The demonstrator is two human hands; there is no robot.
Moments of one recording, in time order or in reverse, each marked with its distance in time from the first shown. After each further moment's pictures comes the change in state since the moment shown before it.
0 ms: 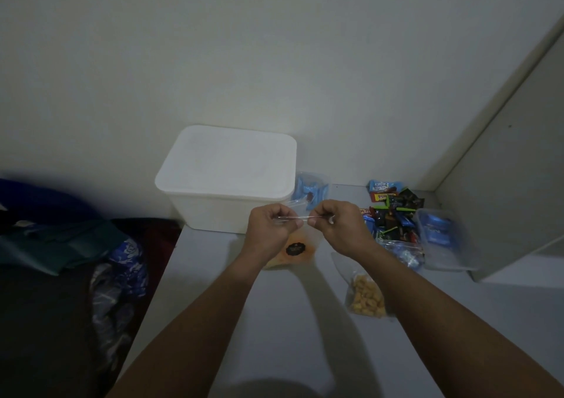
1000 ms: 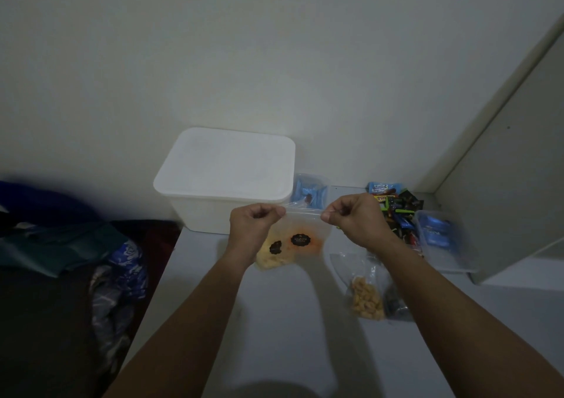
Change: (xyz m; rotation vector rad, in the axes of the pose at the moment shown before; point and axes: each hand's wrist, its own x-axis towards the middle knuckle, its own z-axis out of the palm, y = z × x) left_hand 0.007 -0.001 -0.015 -0.263 0.086 -0.127; right_hand 0.008 0.013 -0.030 0.139 0.044 0.134
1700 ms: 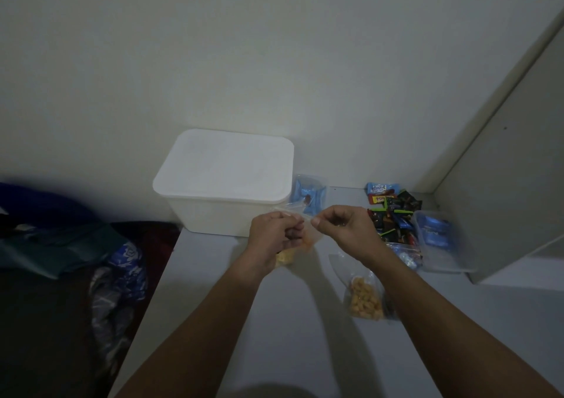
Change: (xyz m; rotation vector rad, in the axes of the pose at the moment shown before) left_hand -0.019 0.011 0.025 -0.151 -0.139 -0.301; right_hand -0.022 0.000 0.014 0.190 -0.040 -0.123
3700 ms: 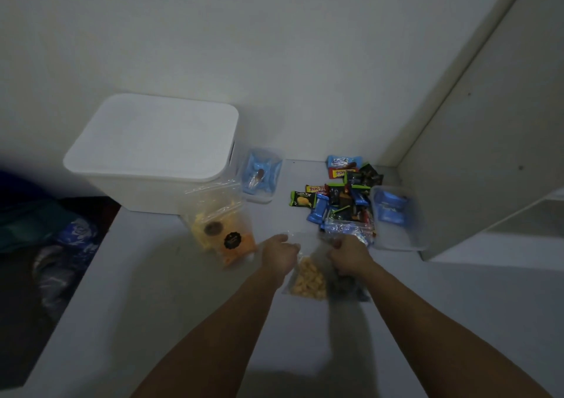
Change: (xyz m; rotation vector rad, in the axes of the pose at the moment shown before) left_hand 0.045 -0.137 0.127 0.396 0.117 -0.237; right_hand -0.022 0.171 -0.083 -0.460 -0.174 0.645
